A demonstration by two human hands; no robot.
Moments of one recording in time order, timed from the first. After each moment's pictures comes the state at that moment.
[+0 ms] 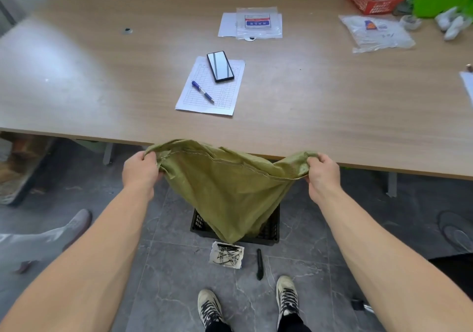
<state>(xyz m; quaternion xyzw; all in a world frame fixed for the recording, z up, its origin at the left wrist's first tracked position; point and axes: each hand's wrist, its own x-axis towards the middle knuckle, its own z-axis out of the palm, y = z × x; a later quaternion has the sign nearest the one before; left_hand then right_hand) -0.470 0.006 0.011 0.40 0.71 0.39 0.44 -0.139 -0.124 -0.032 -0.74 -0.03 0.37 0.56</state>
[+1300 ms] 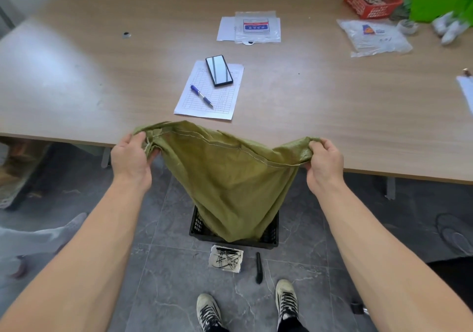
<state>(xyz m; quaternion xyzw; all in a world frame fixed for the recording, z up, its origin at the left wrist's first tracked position) -0.456 0.026 0.045 0.32 0.58 0.52 0.54 -0.139 -0.103 0.002 -0.65 -0.04 0.36 0.67</state>
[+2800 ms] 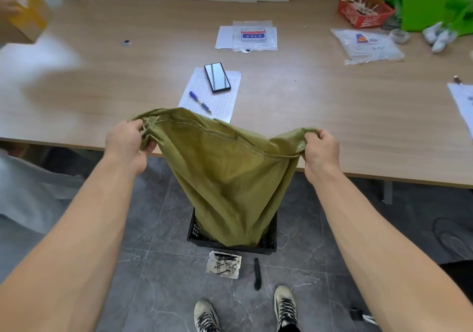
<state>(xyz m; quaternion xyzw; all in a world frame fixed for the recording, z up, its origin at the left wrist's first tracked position) -0.446 0.050 0.088 0.31 0.61 0.44 0.58 -0.132 -0.084 0.032 -0.71 -0.09 0.34 0.60</state>
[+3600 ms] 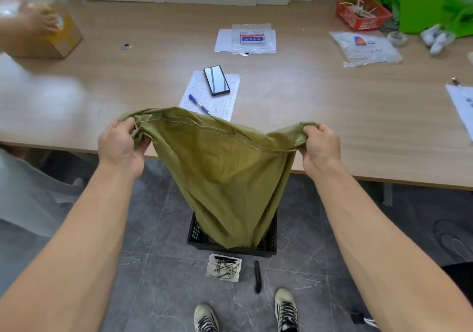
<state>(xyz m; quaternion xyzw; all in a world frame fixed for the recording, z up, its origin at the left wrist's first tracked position) -0.449 0.041 0.093 0.28 0.54 0.55 0.57 -0.133 -0.078 0.056 -0.64 -0.08 0.37 0.67</state>
